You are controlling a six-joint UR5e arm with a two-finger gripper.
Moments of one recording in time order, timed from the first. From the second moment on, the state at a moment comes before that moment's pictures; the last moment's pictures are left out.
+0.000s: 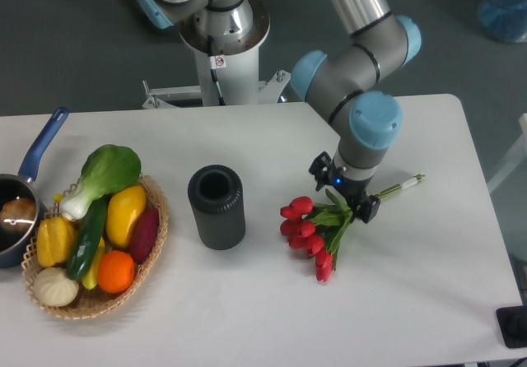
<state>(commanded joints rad) 2.63 -2.07 -1.77 -0.85 1.52 1.44</state>
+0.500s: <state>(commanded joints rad) 2.63 -2.04 -1.76 -0.86 1.54 1.45</state>
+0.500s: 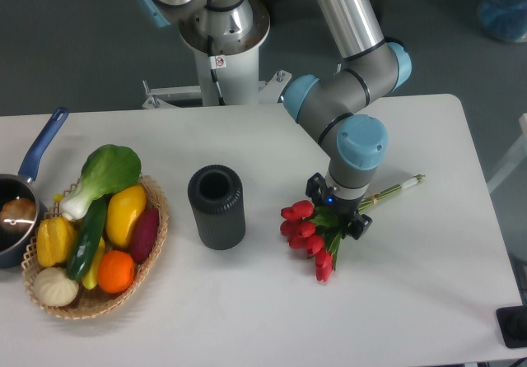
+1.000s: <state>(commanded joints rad) 2.65 -1.96 -1.70 -0.89 1.56 1.43</state>
